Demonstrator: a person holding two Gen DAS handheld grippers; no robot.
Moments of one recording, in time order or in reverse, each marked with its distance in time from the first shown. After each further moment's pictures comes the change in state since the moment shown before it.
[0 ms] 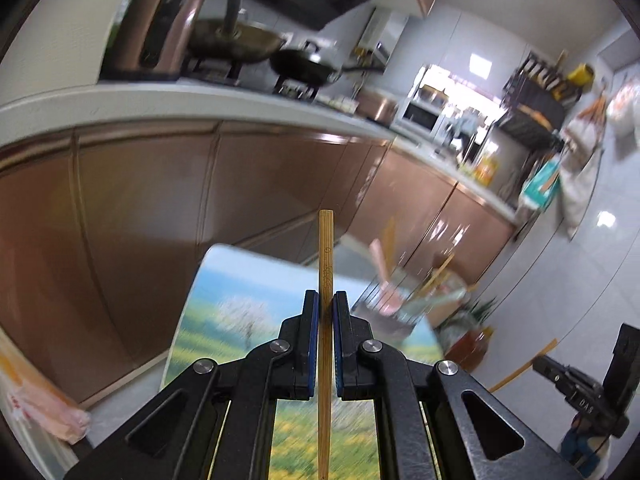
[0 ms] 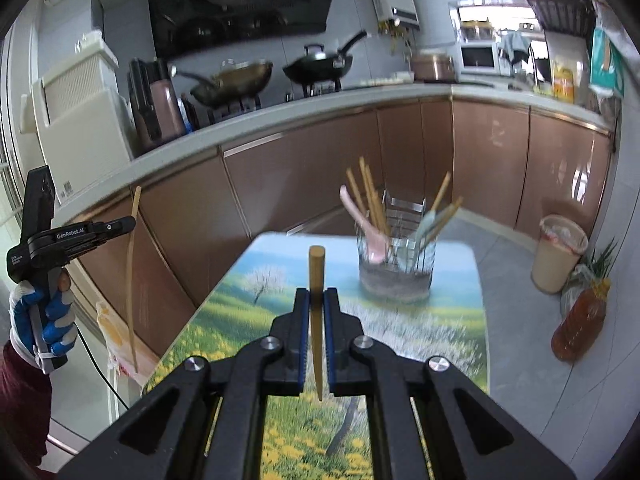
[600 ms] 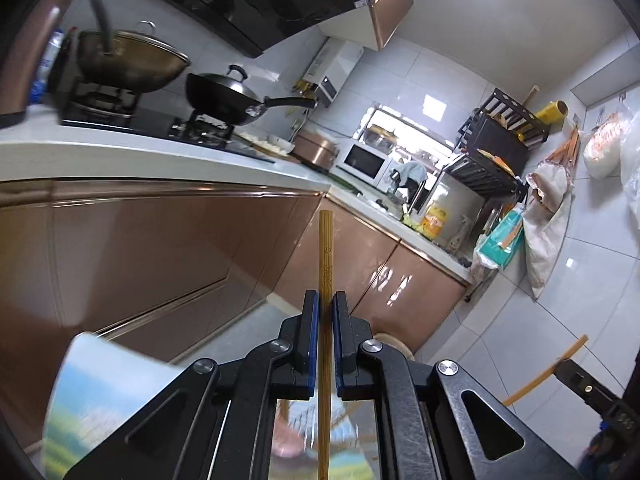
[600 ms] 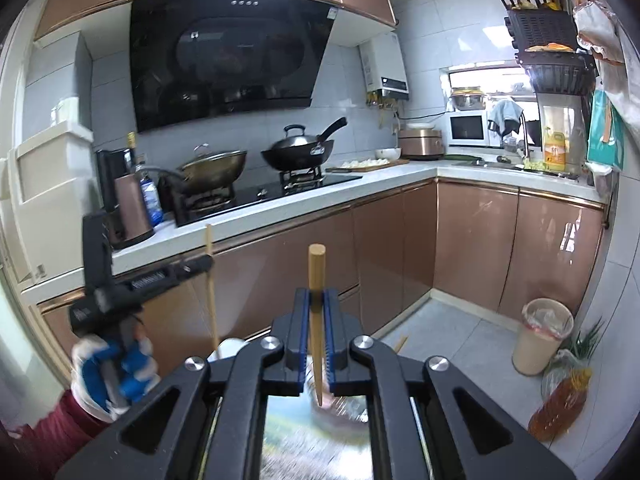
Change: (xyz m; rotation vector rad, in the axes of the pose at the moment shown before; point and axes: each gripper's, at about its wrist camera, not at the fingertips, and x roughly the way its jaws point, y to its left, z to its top) left arm 0.188 -0.104 0.105 -0.021 -0.158 -0.215; right arm 0.035 -0.076 0.154 -0.031 -0.207 -0.047
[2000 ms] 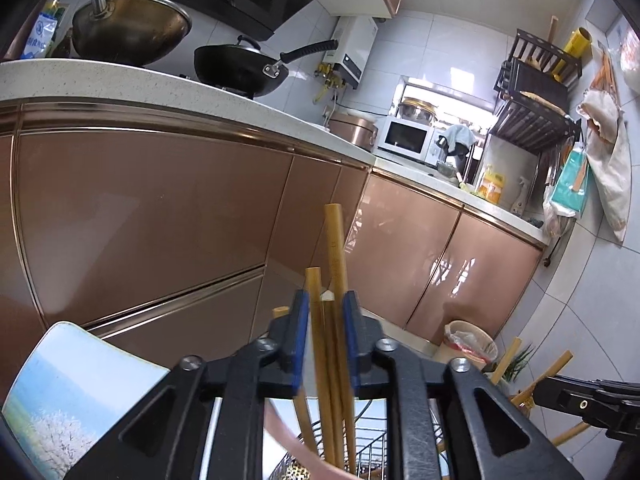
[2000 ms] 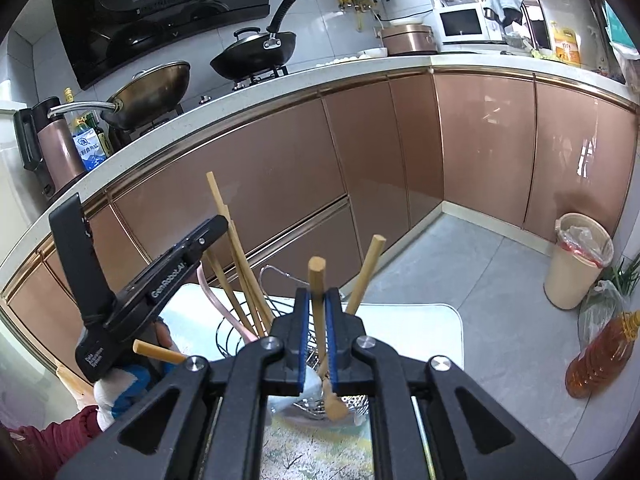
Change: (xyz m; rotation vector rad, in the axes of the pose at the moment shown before) left arm 0.134 0.021 -0.113 0.137 -0.021 0.208; right arm 0.167 -0.082 -0.115 0.129 0.281 0.042
